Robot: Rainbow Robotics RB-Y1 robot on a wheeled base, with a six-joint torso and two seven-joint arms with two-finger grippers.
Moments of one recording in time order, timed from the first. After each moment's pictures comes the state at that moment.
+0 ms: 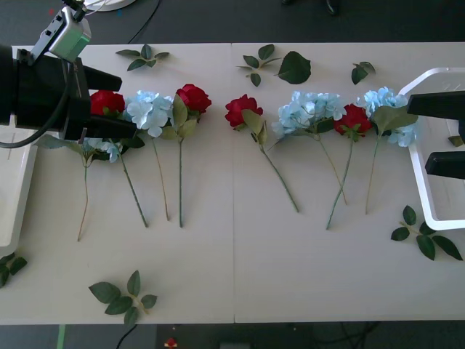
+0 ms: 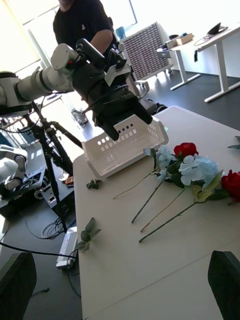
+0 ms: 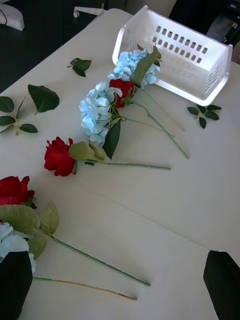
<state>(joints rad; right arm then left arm) 0.01 -1.05 -0.28 -2.00 -2.39 1.21 2.56 -0.47 1.26 -0.24 -1.94 1.92 0.93 -2.29</state>
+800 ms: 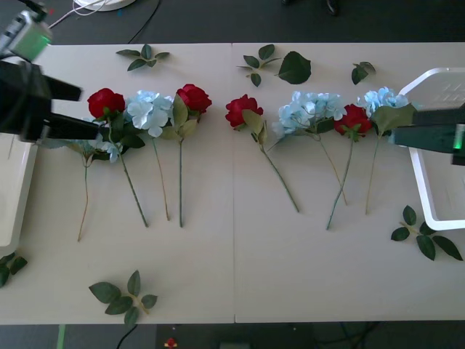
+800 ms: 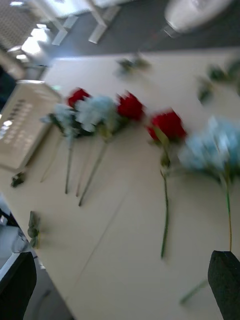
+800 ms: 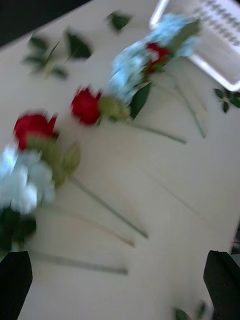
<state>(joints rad) 0.03 -1.10 -0.24 -2.06 -1.86 0.98 1.84 -0.40 1.47 -0.24 -1.89 2.03 0.92 -2.17</state>
